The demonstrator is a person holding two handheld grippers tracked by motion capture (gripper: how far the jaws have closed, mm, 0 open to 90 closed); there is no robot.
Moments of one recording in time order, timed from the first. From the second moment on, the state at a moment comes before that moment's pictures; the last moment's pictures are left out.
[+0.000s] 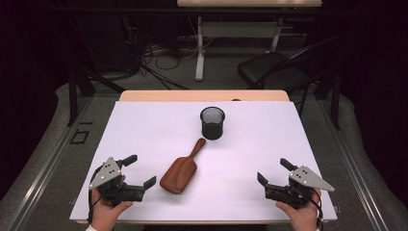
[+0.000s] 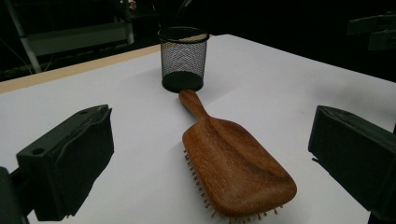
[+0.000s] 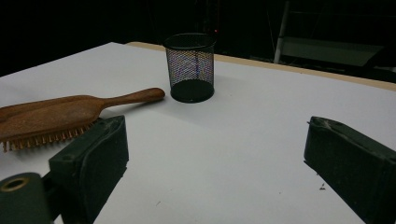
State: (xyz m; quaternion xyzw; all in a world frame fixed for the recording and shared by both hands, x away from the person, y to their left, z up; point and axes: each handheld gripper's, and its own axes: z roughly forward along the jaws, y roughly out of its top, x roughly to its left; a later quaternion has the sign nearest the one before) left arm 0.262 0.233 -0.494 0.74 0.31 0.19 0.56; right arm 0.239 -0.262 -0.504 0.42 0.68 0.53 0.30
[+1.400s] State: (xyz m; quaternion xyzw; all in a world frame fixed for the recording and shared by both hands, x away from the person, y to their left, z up) left arm 0.299 0.200 -0.476 0.77 0.36 0.15 0.50; right arm 0.245 -0.254 -0.515 0.42 0.69 0.51 0.29
